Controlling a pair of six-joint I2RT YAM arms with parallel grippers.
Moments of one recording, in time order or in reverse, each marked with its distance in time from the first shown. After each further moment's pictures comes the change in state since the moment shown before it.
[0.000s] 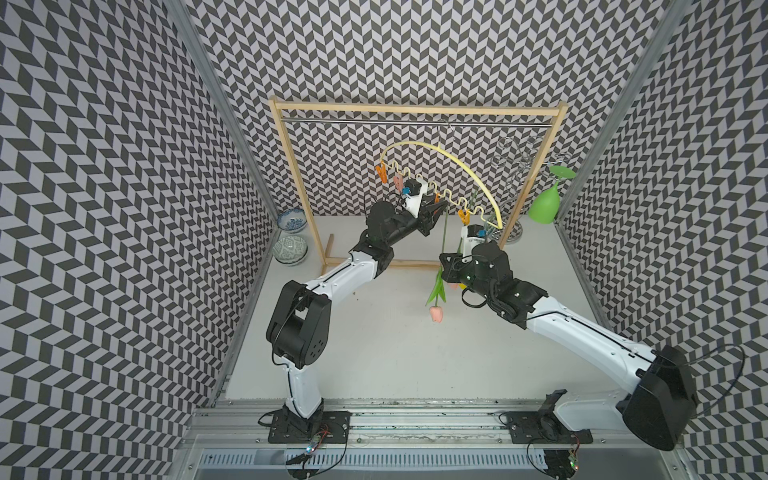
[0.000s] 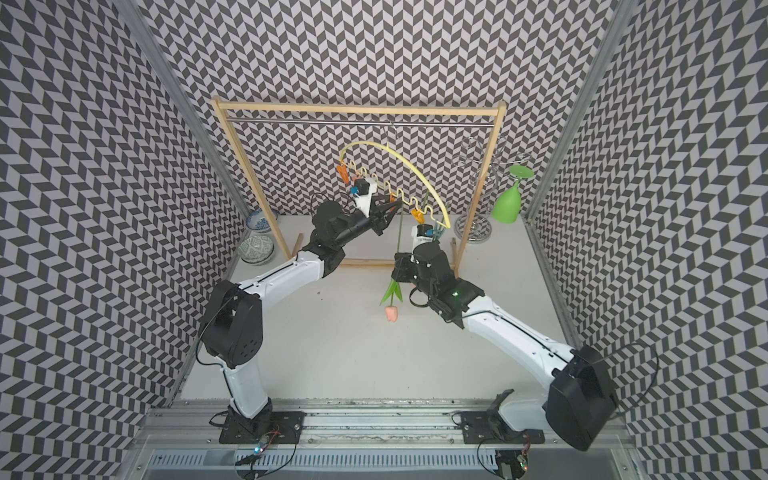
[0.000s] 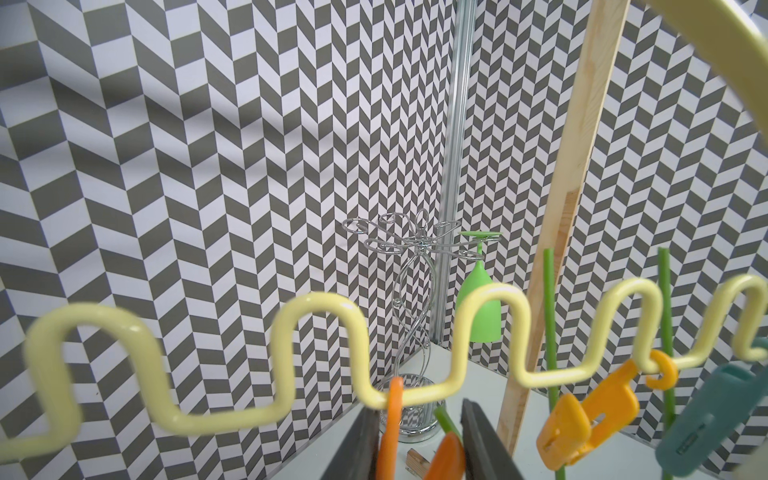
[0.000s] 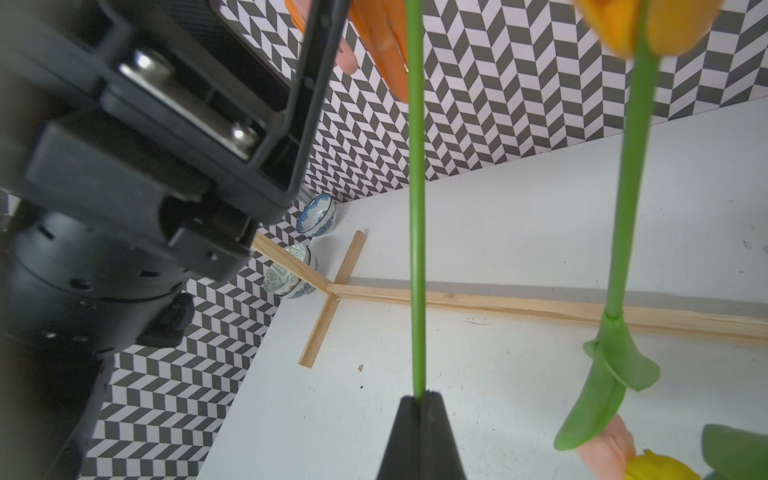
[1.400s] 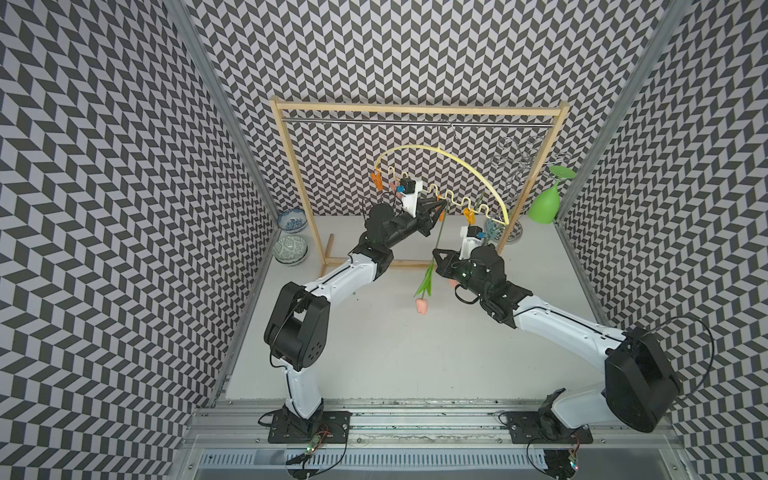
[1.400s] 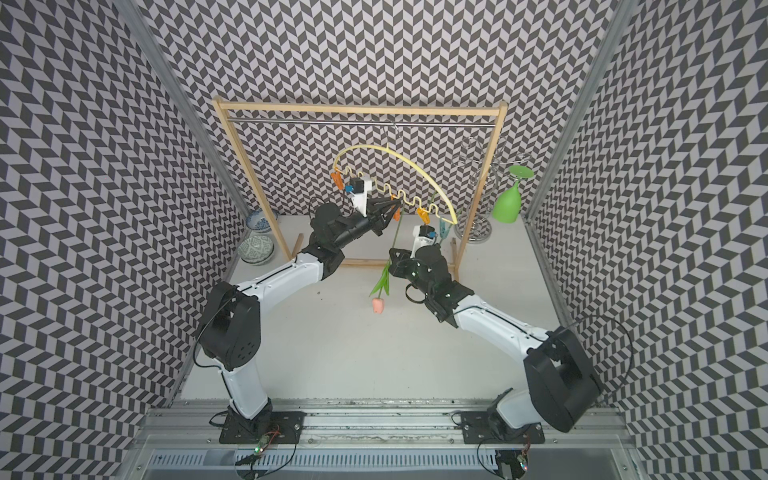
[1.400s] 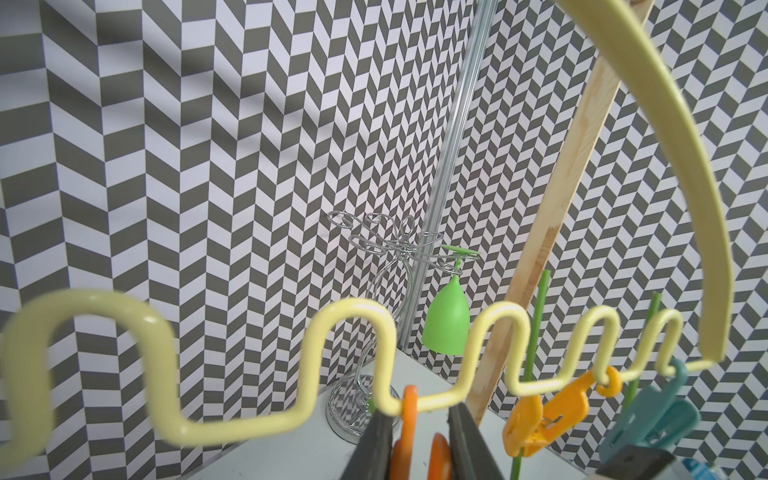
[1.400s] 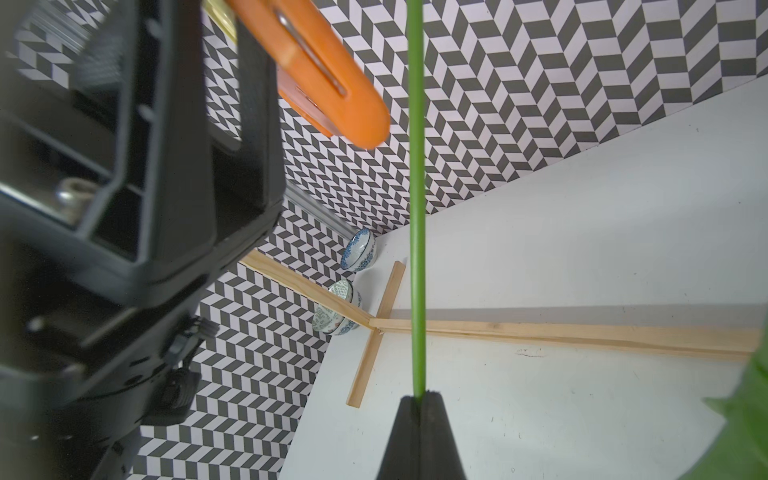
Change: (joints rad) left arm -0.005 -0.019 -0.034 0.043 0.025 -0.207; right arm -0.045 0.103 -0.101 0.359 -0.105 0.154
